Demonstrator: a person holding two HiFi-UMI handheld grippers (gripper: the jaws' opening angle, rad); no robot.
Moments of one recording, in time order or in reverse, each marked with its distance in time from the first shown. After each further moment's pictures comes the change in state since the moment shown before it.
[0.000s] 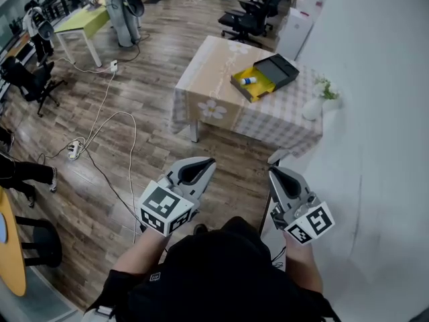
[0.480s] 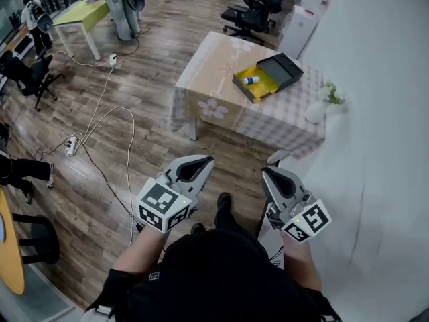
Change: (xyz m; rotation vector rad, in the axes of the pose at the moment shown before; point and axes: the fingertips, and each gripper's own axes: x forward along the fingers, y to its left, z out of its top) left arm 0.016 0.039 -0.010 -0.049 0.024 0.011; right arm 0.040 -0.010 -0.017 0.047 0.048 0.054
